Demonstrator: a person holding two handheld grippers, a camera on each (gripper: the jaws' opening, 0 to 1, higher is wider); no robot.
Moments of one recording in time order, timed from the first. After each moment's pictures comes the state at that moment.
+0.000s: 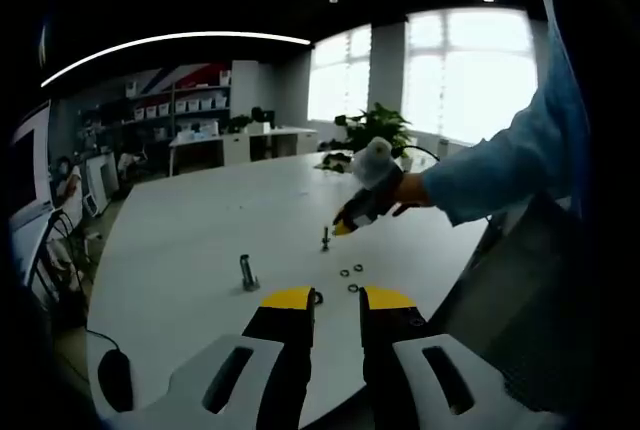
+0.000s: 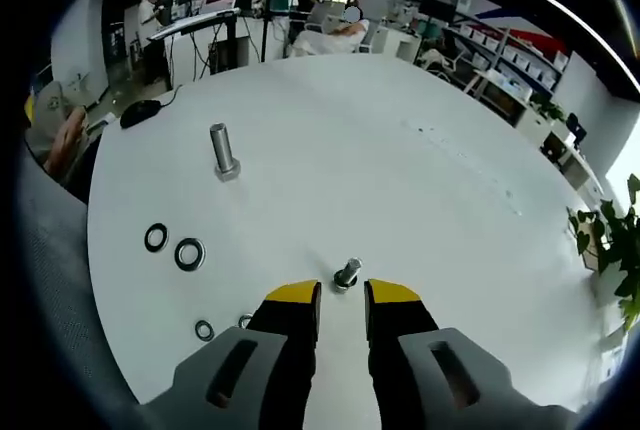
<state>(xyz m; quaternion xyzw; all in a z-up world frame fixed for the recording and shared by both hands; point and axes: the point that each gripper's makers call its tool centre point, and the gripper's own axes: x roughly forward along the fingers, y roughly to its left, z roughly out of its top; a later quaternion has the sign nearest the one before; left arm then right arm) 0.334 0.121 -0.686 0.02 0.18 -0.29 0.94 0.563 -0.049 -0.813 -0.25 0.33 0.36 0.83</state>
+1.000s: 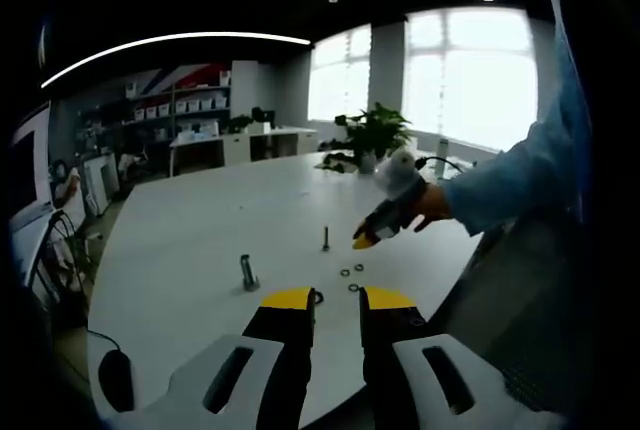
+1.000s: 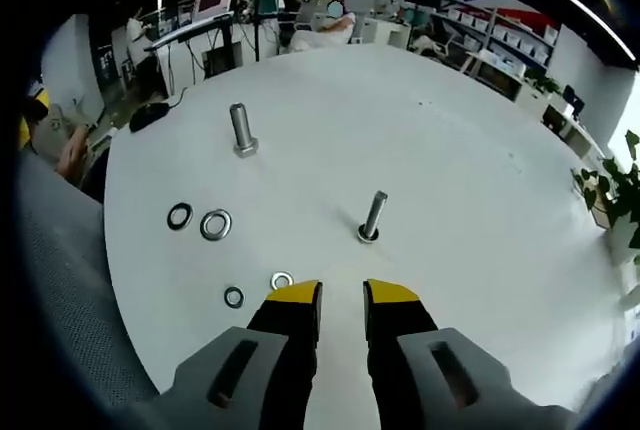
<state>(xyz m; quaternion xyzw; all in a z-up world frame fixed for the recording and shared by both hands) 0.334 0.122 -0.686 0.02 0.18 -0.29 0.94 0.520 -0.064 -0.836 -0.20 0.36 0.35 0.84</state>
